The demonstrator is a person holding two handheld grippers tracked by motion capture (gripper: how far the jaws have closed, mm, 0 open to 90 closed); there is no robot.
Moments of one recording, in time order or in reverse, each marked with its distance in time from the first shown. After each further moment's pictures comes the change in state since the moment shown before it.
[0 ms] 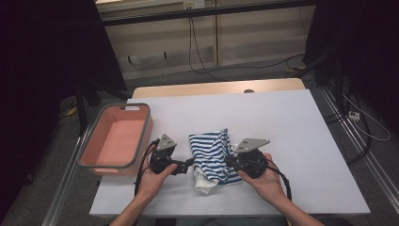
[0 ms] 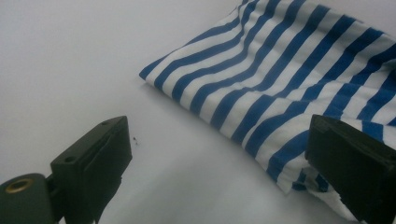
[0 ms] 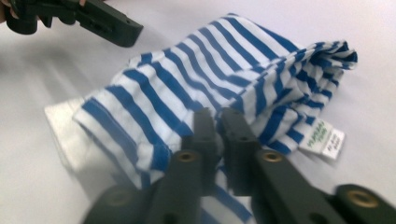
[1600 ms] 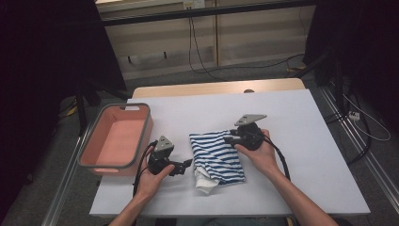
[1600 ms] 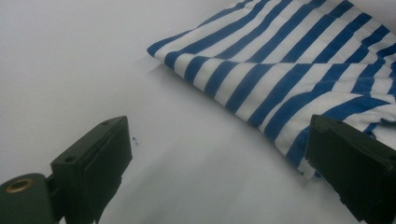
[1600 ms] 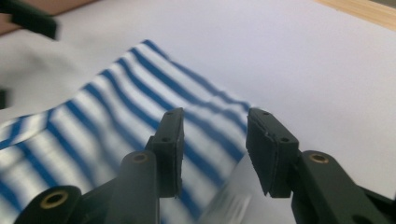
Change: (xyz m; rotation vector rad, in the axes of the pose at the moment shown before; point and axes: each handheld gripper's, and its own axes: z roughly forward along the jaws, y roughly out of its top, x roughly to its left) left arm 0.010 -0.011 0.005 0.013 -0.017 -0.009; right arm -0.071 0.031 0.043 -0.014 -0.090 0.039
